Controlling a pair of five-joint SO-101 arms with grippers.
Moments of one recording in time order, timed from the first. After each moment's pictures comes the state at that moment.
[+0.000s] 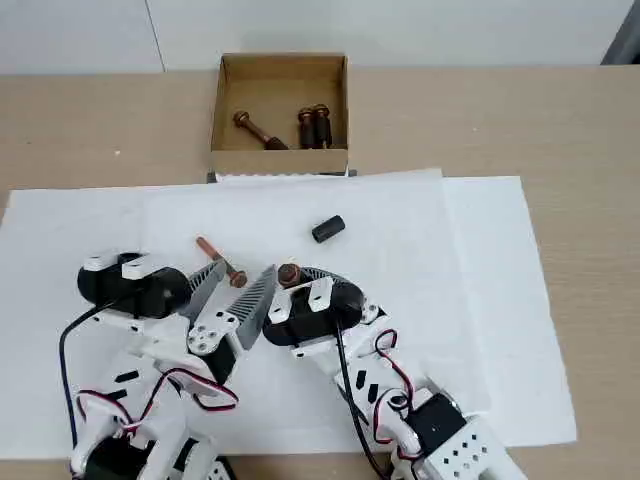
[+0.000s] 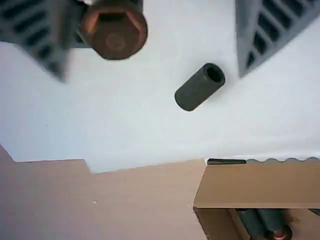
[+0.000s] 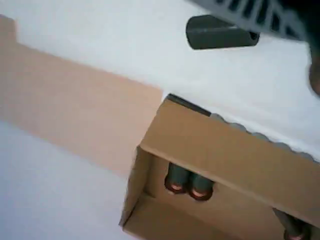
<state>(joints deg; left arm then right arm) 16.3 -103.3 70.4 62.4 20.6 -41.1 -84.7 87.3 23.6 14.2</state>
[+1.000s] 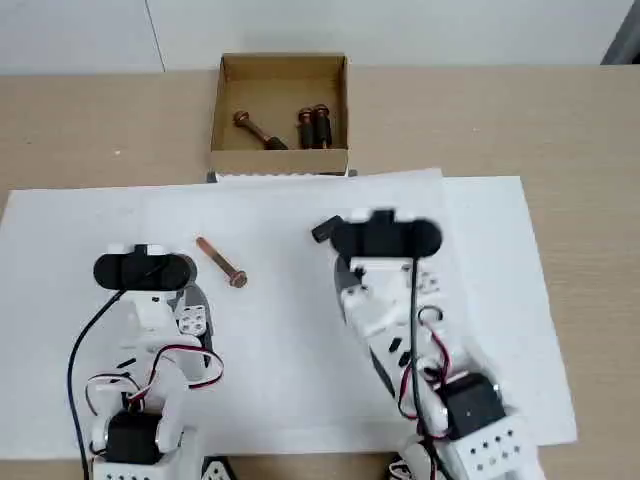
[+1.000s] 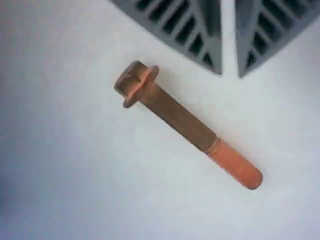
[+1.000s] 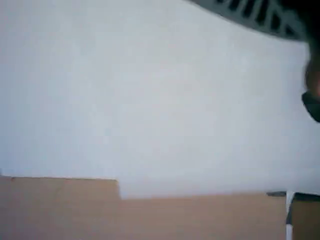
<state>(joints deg) -1.0 -102.8 87.3 62.4 7.7 -27.4 -71.3 58.3 50.2 -6.0</state>
